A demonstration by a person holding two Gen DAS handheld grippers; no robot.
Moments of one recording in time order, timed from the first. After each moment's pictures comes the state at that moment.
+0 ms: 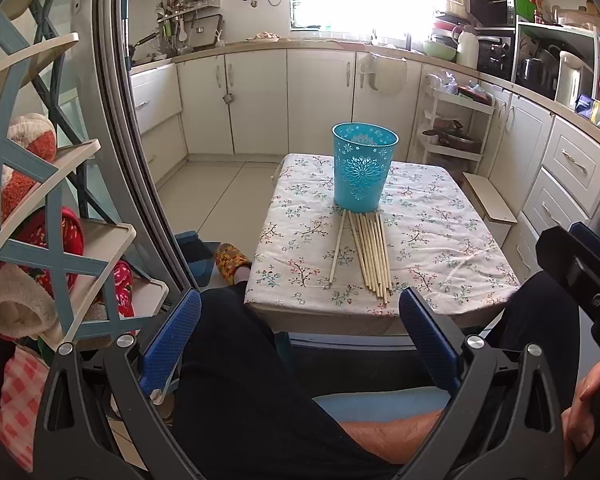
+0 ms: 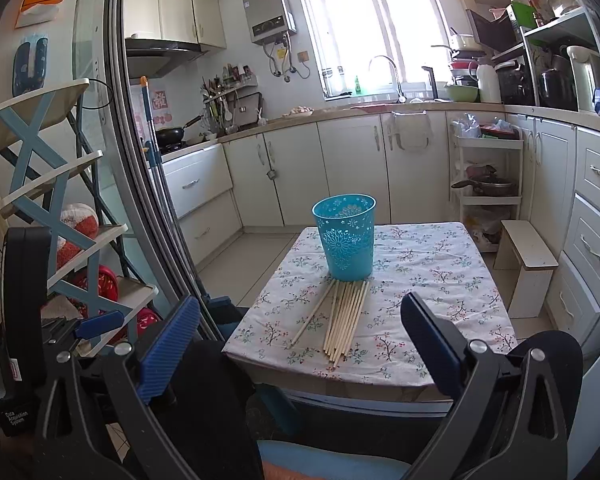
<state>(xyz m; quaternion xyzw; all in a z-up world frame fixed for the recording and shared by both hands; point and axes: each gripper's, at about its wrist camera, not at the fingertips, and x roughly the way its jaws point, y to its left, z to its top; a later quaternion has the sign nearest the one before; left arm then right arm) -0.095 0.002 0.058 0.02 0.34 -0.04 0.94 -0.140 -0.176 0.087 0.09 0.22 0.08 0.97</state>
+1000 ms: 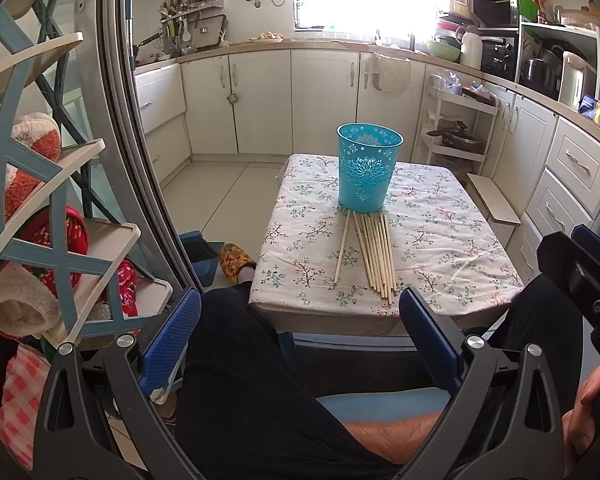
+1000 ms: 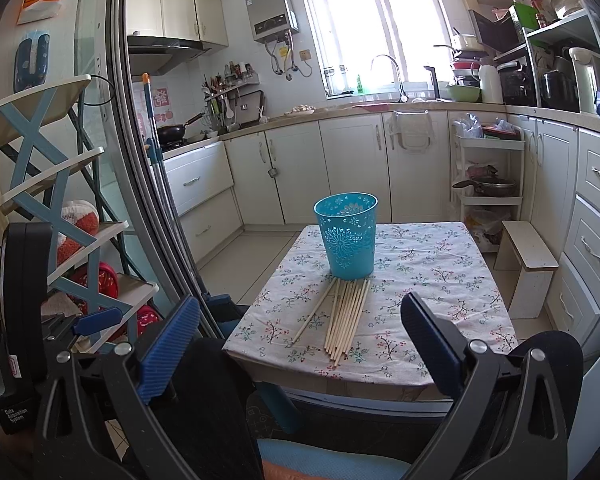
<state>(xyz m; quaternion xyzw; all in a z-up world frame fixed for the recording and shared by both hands) -0.093 0.008 0.057 0.02 0.34 -0.04 0.94 -0.139 -0.178 0.089 0.09 0.22 0.08 0.97</state>
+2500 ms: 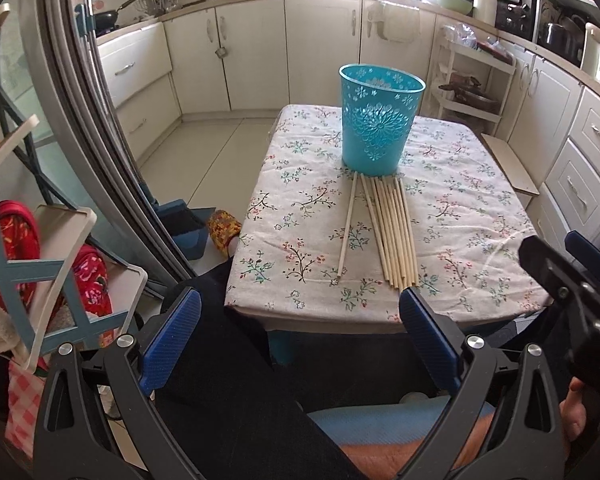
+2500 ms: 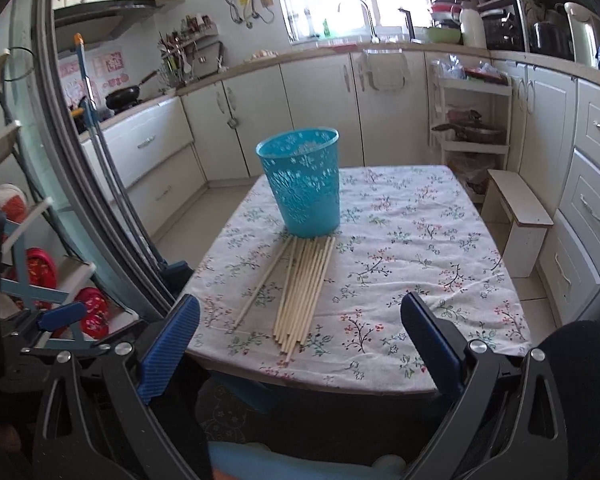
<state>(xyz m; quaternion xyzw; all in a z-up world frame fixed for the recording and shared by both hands) 0.005 -0.021 -0.004 0.03 0.43 -0.03 0.90 -0.045 -0.198 0.018 0.06 0.33 0.02 0.94</state>
